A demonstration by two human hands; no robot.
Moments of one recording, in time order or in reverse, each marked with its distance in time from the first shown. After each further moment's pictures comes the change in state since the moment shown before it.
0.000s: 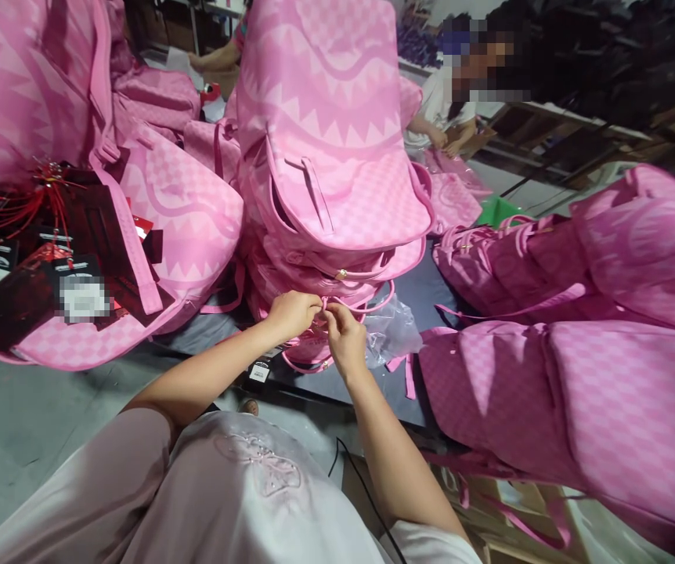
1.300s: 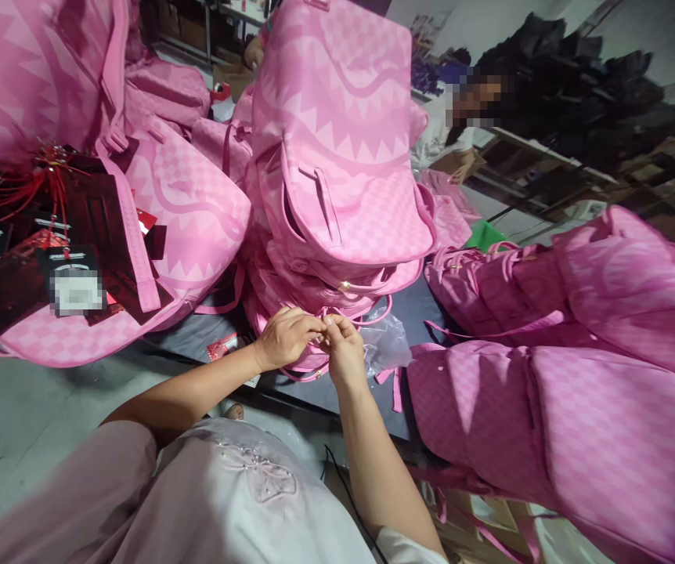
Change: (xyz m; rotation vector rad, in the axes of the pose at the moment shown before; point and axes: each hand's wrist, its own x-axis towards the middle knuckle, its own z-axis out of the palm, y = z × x) left_hand -0.031 -0.030 0.033 -0.138 0.441 0.507; right_hand 0.002 -0.040 0.000 0.886 -0.005 0.438
